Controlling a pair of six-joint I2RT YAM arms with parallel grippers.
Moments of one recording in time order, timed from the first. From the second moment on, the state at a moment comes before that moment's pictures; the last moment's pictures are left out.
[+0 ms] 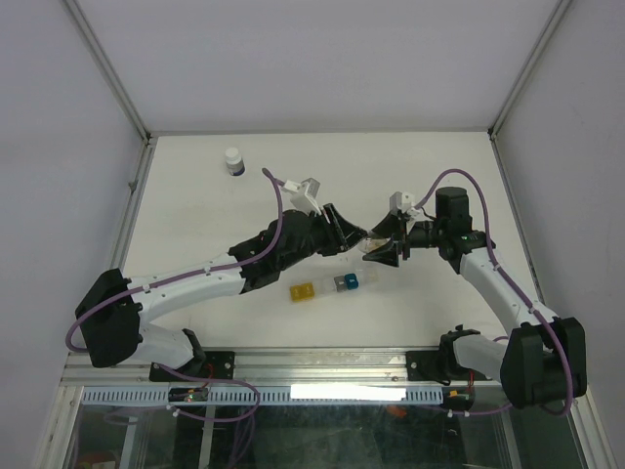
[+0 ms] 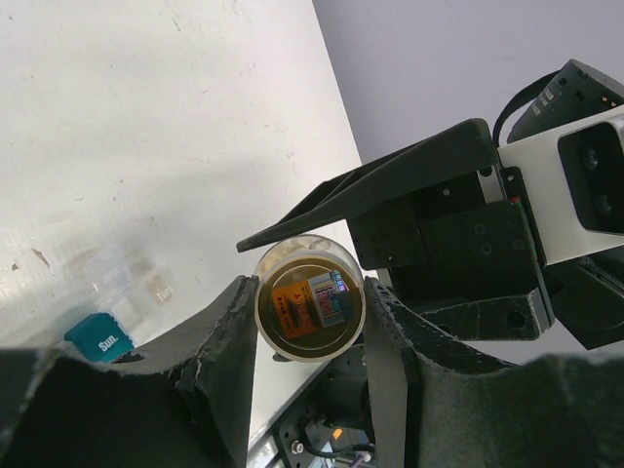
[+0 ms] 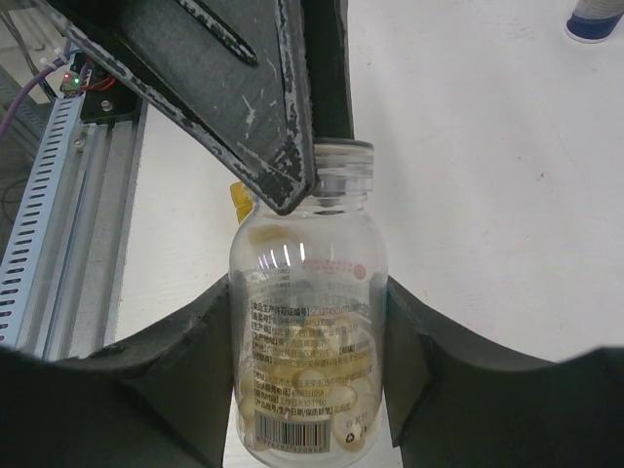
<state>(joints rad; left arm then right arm) -1.00 1.37 0.93 0.21 -0.13 -0.99 0.21 1.14 0.72 -0.23 -1.23 -0.57</state>
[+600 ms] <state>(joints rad) -0.99 1.29 0.89 0.32 -0.12 -0.78 0.21 1.14 0.72 -0.25 -1.26 -0.57</state>
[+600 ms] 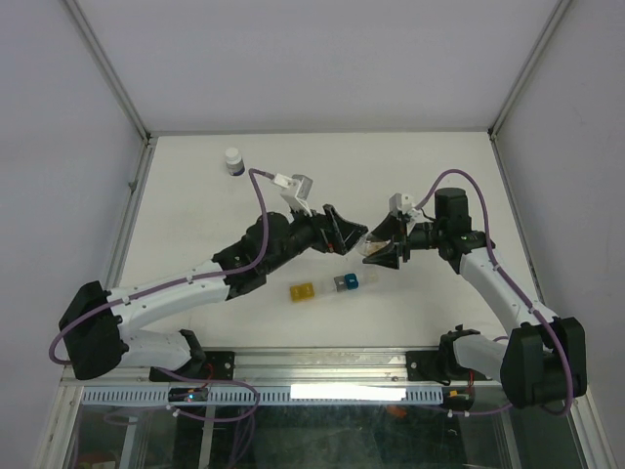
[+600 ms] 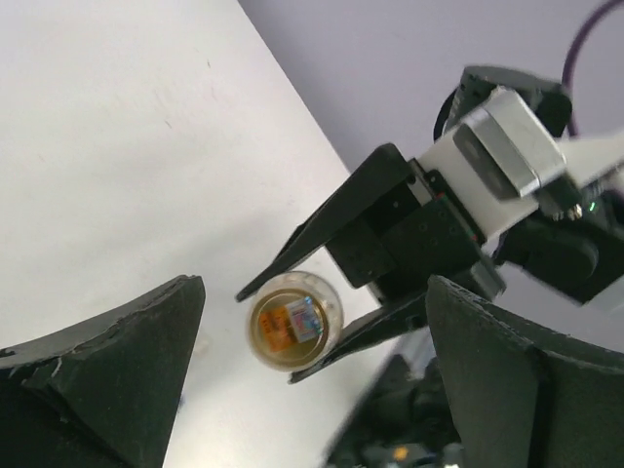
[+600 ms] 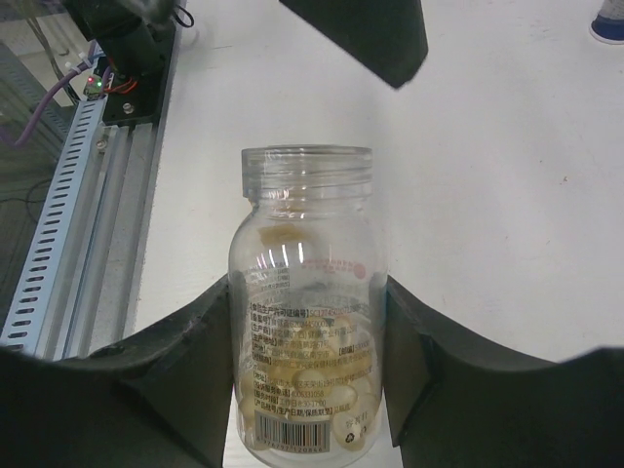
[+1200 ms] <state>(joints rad) -0.72 1.33 0.82 0.54 0.80 0.08 0.21 1.14 0.72 -0.31 -1.33 -0.65</state>
